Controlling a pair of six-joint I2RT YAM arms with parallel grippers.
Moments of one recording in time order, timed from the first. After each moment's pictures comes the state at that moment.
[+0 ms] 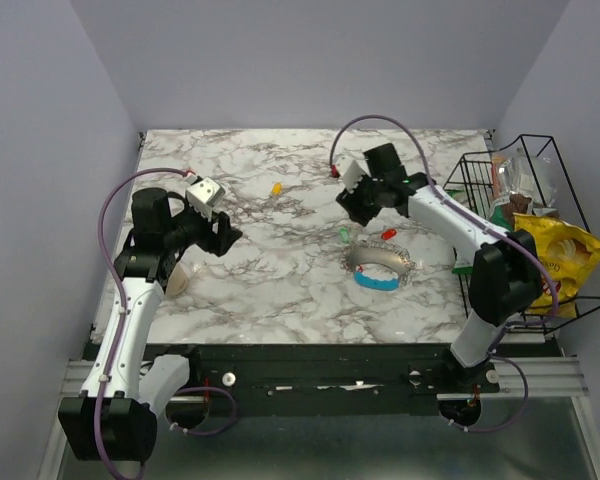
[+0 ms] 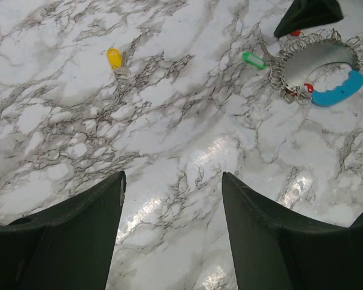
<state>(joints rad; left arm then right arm) -0.02 0.93 0.86 -0.41 0.68 0.26 0.48 1.76 1.39 -0.52 -0.16 -0.53</state>
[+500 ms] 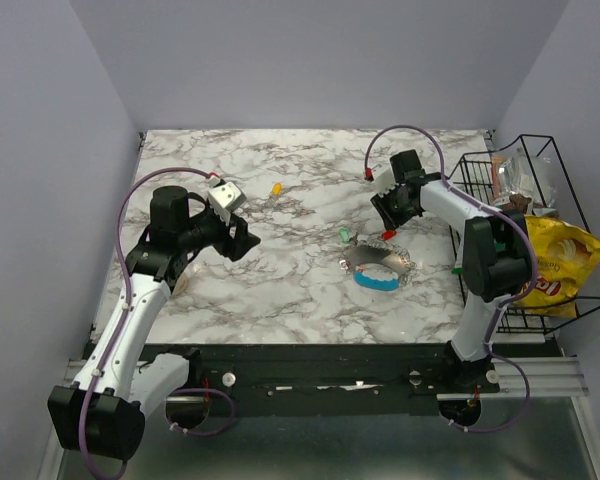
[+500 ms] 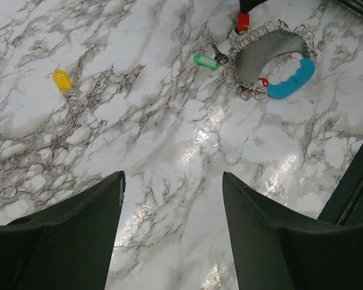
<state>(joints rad) -0.17 0.96 0.88 -0.40 0.69 0.26 0.26 1.89 1.35 -0.57 -0.08 -0.42</state>
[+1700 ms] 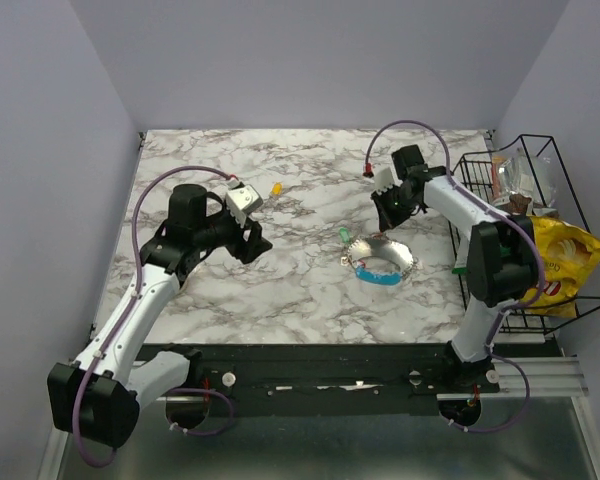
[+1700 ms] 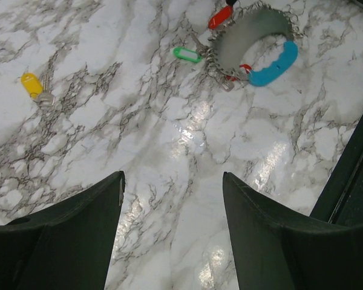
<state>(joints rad) -0.27 1.02 0.88 -0.38 0.66 0.27 0.26 1.87 1.40 -0.72 -0.28 -0.34</state>
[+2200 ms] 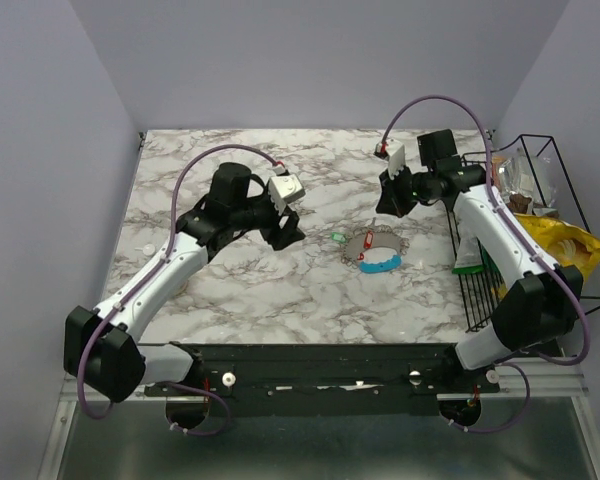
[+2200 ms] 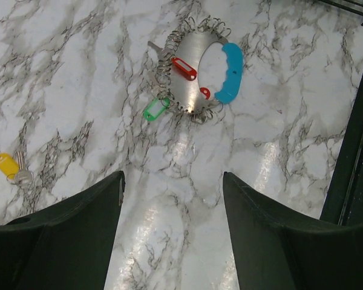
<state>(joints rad) -0.48 1.27 1.08 -0.33 0.61 0.31 0.26 1.53 1.41 -0.76 -0.52 -0.38</state>
